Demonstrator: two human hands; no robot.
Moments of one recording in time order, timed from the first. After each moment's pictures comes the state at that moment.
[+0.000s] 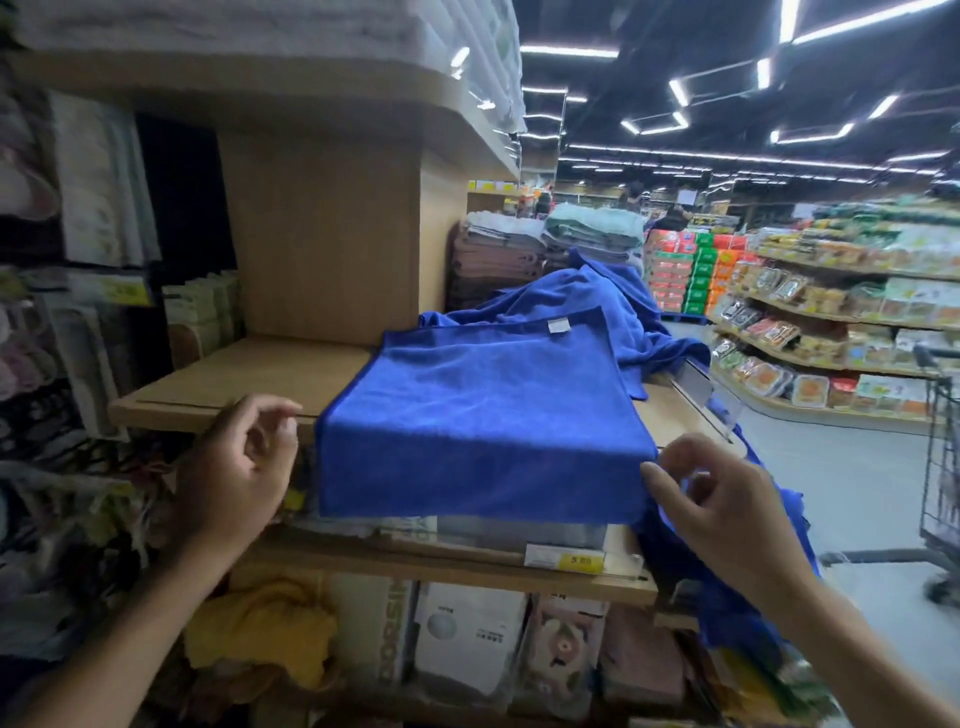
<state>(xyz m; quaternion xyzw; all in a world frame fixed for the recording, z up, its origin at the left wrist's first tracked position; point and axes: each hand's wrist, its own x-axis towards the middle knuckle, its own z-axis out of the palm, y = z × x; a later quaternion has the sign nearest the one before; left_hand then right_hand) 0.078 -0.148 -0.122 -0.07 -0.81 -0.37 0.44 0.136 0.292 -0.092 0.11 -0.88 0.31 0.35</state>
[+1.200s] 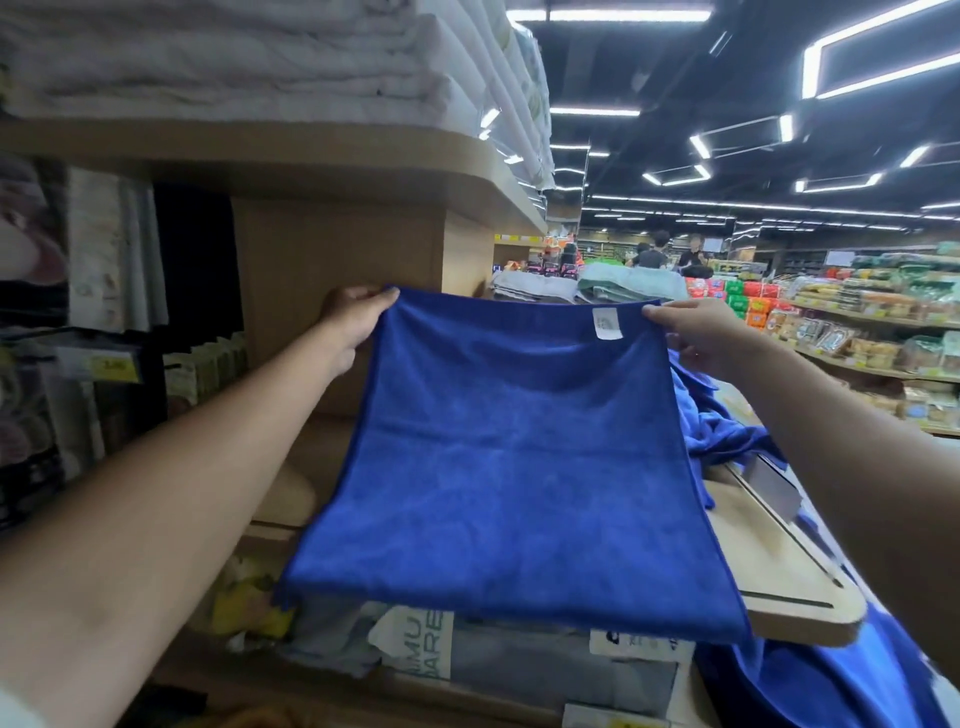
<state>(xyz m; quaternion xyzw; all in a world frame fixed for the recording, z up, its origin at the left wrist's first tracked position) -0.158 -0.100 0.067 -0.03 -0.71 -0.66 0.23 -0.155 0.303 0.092 -0.03 -0.80 0.58 0.16</state>
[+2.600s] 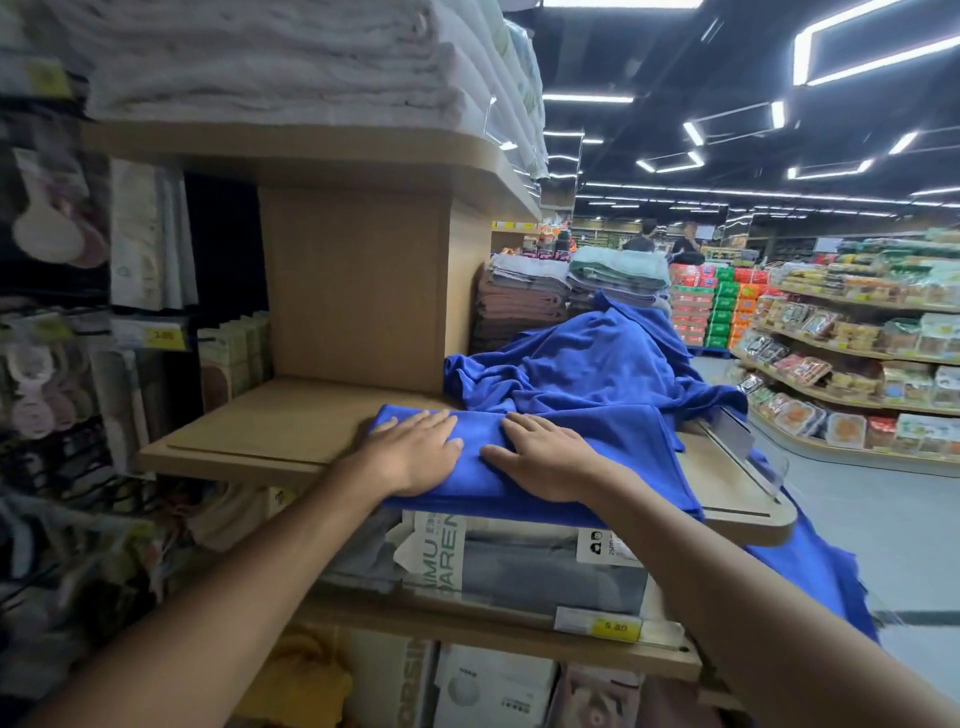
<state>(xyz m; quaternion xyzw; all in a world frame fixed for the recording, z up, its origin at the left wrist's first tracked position) -0.018 -0.050 -0.051 -0.12 -0.99 -0.07 0.03 -0.020 0.148 -0.050 0.16 -0.98 0.06 0.07</state>
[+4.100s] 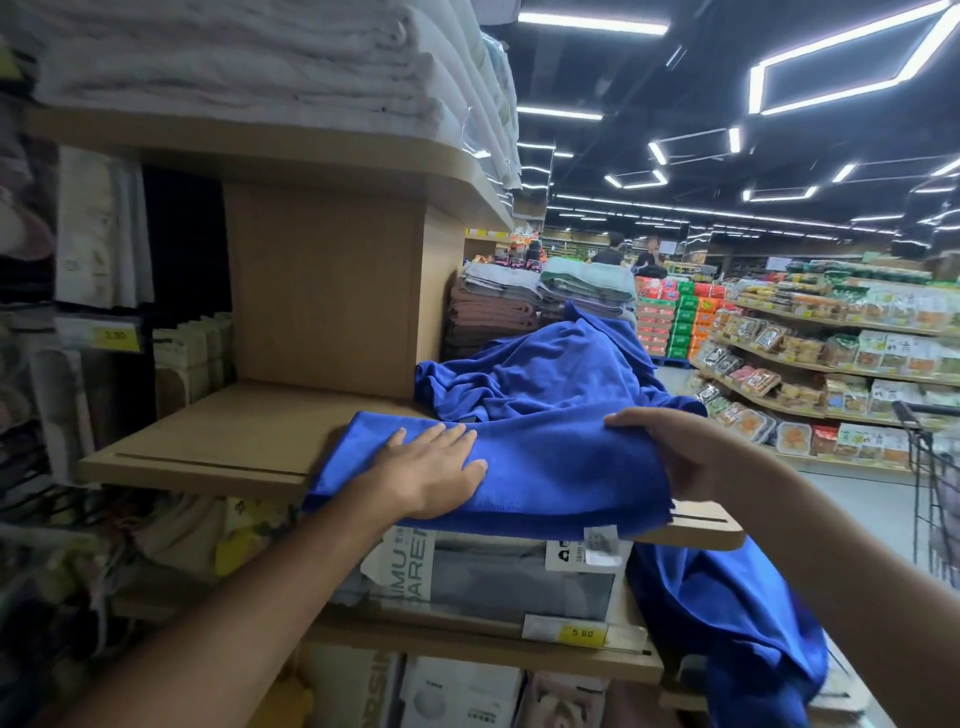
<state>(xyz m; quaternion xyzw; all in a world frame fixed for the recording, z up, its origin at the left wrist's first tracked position) -0.010 -0.008 -0.054 -0.17 -0.98 -0.05 0.02 0.021 0.285 0.006 -0.12 -0.75 0.65 -0.09</state>
